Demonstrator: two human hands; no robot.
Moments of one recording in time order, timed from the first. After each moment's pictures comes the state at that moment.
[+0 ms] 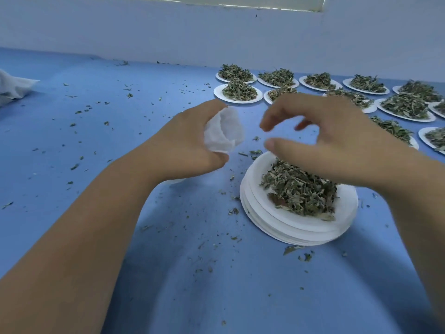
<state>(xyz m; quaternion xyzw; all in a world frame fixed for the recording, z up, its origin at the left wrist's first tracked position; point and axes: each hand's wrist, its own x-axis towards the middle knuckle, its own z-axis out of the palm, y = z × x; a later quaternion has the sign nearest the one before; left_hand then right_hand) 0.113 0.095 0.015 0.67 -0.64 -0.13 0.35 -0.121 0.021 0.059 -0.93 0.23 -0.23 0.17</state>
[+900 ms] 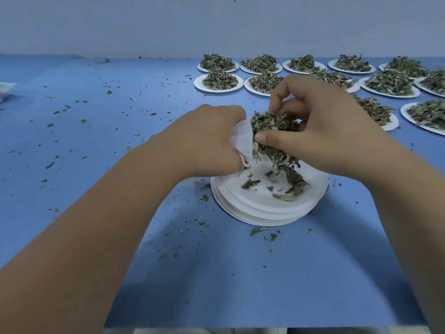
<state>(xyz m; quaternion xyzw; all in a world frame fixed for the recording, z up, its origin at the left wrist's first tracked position) 0.033 0.076 0.030 0.69 -0.70 -0.06 0.17 -0.162 0.007 0.040 -0.88 0.31 -0.30 0.20</state>
